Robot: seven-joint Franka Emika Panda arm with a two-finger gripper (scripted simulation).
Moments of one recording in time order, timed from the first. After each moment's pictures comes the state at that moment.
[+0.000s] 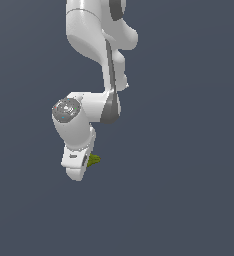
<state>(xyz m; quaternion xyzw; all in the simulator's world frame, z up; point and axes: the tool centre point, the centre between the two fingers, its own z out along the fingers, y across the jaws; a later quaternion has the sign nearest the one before) 0.068 -0.123 0.101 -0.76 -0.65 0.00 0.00</state>
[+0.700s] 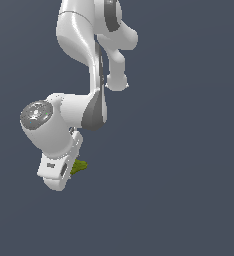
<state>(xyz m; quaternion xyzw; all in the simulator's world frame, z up) 0.105 -0.170 0.123 -0.76 -0.65 0.00 0.00</state>
